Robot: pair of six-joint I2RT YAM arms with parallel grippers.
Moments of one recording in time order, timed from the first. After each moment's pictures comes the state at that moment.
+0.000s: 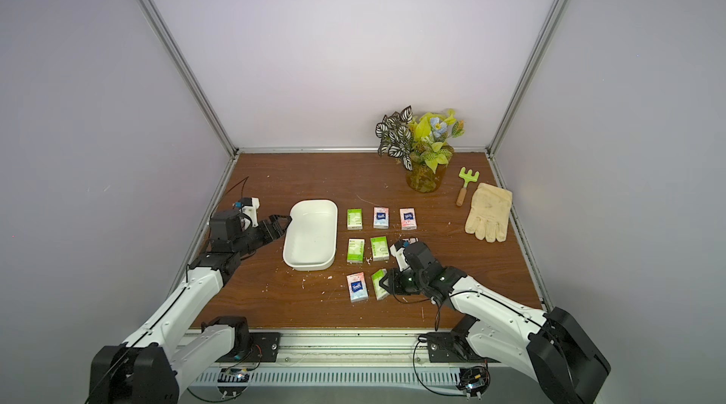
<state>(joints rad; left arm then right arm) 0.00 0.98 0.51 -0.09 0.44 -0.55 0.72 1.04 0.38 -0.22 -0.37 0.79</state>
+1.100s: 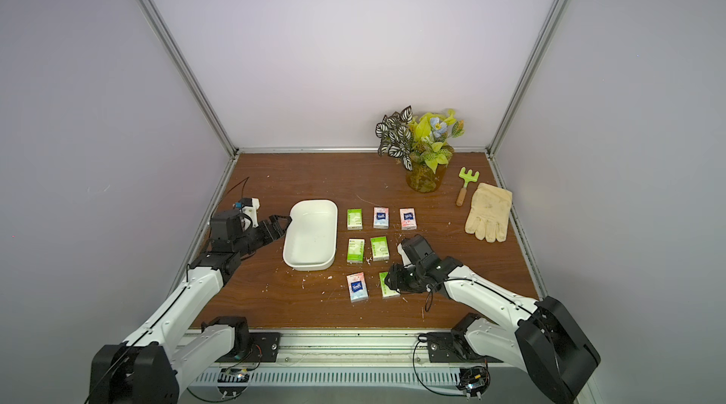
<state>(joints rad) 0.00 0.99 0.51 -0.09 0.43 -0.55 0.67 1.13 0.47 -0.40 -0.28 0.72</state>
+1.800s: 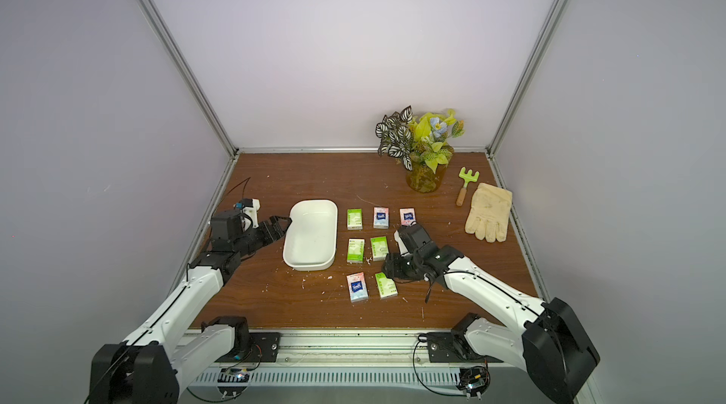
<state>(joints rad) 0.00 0.99 0.52 -0.13 0.42 -0.53 0.66 1.11 0.67 -0.53 -0.19 0.66</state>
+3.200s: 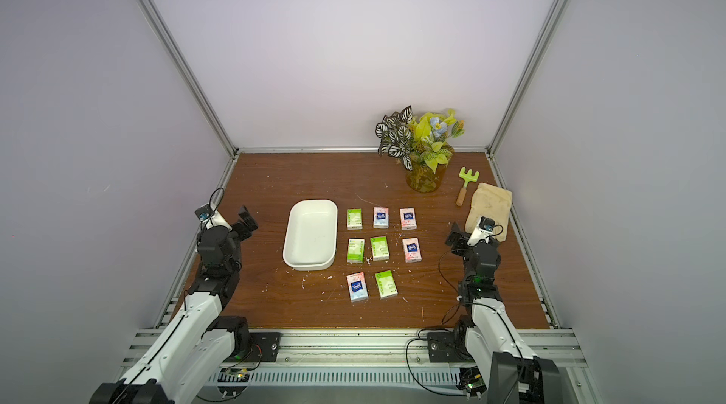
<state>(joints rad) 0.00 0.81 0.31 0.31 -0.45 -0.28 -0.09 0.94 0.09 0.61 0.08 0.21</state>
